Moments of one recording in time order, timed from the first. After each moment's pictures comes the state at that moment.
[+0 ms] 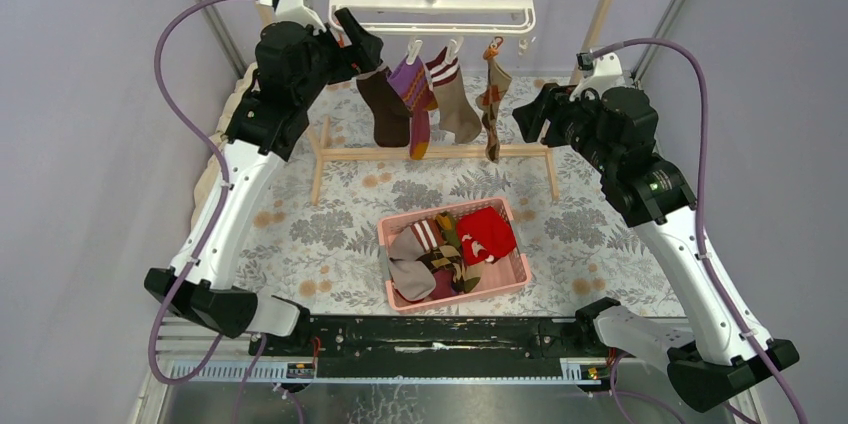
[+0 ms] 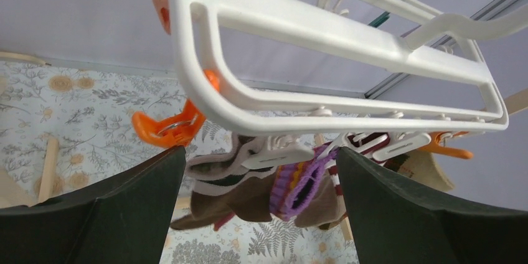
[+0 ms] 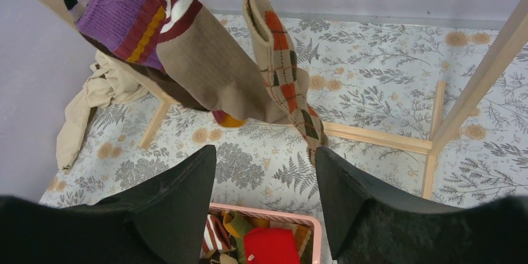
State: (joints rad) left arm -0.32 1.41 1.71 -0.43 -0.05 -0.48; right arm 0.41 1.05 1.33 -0.49 -0.03 0.30
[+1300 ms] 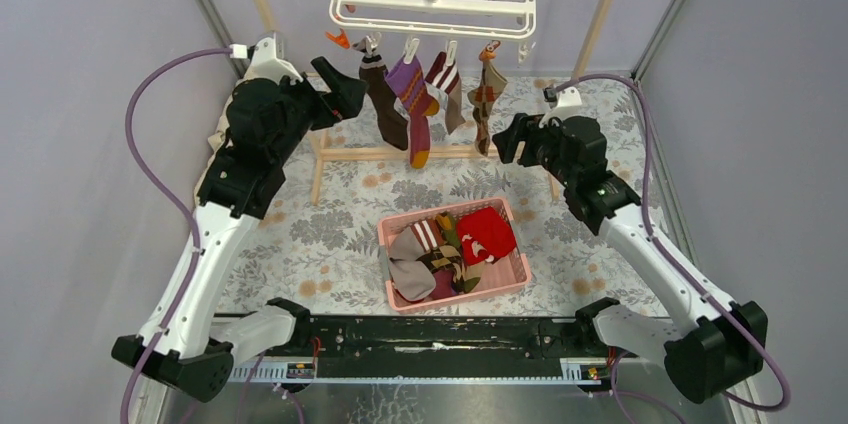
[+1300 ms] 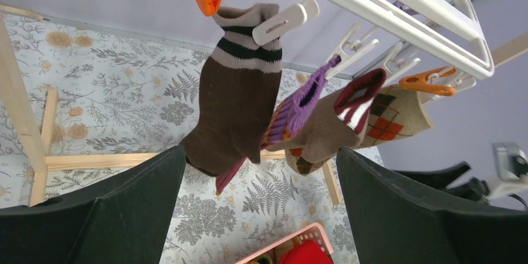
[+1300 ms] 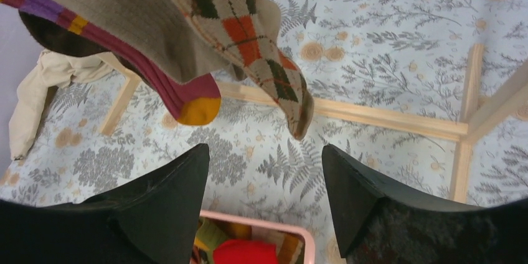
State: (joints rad) left arm -0.34 1.11 1.40 -0.42 -0.04 -0.53; right arm 0.41 1.07 0.94 -0.14 -0.05 0.31
